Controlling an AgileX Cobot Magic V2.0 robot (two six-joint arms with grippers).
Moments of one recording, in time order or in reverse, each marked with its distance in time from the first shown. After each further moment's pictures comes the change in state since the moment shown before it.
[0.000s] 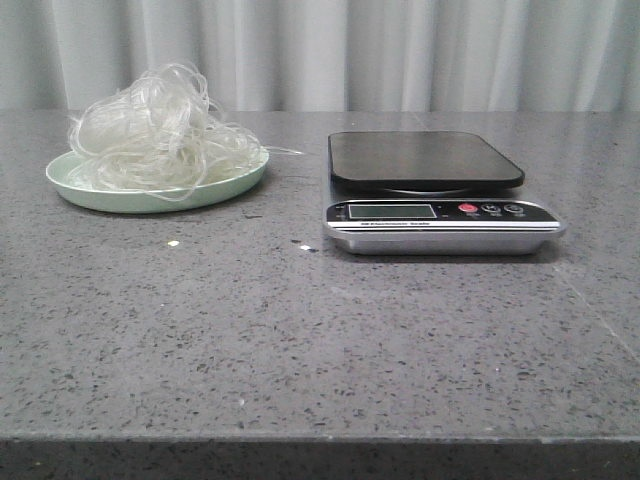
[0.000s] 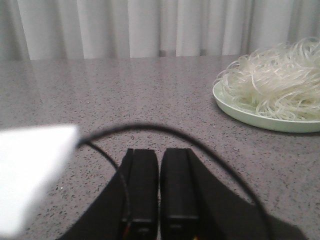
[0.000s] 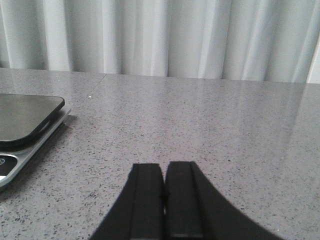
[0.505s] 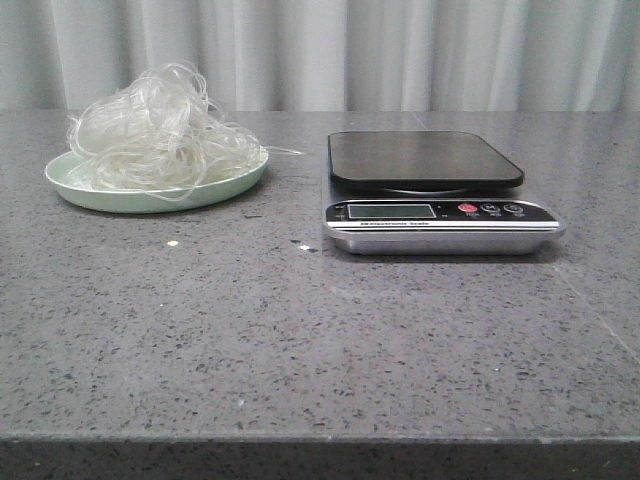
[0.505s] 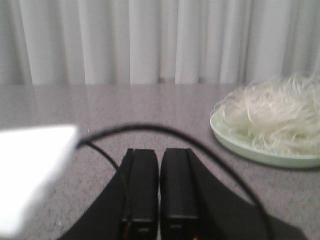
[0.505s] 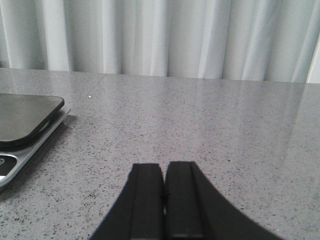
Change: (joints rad) left arm 0.000 0.000 0.000 -0.031 -0.138 0.000; right arm 0.000 0.000 0.000 0.000 0.000 0.000
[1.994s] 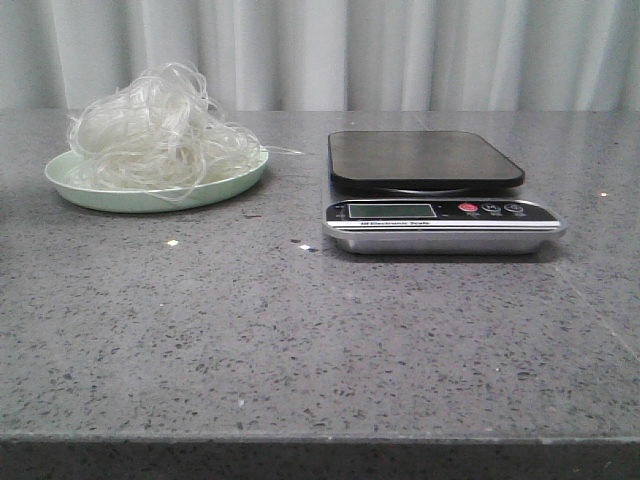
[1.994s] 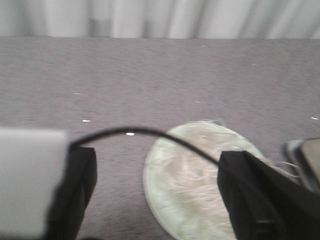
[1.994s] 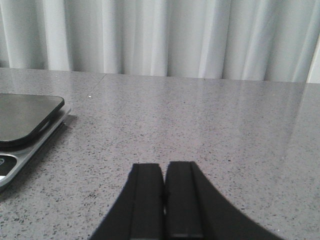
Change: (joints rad) left arm 0.000 1.186 -1.216 -0.419 0.680 0.292; right arm 0.000 0.000 0.000 0.000 0.000 0.000
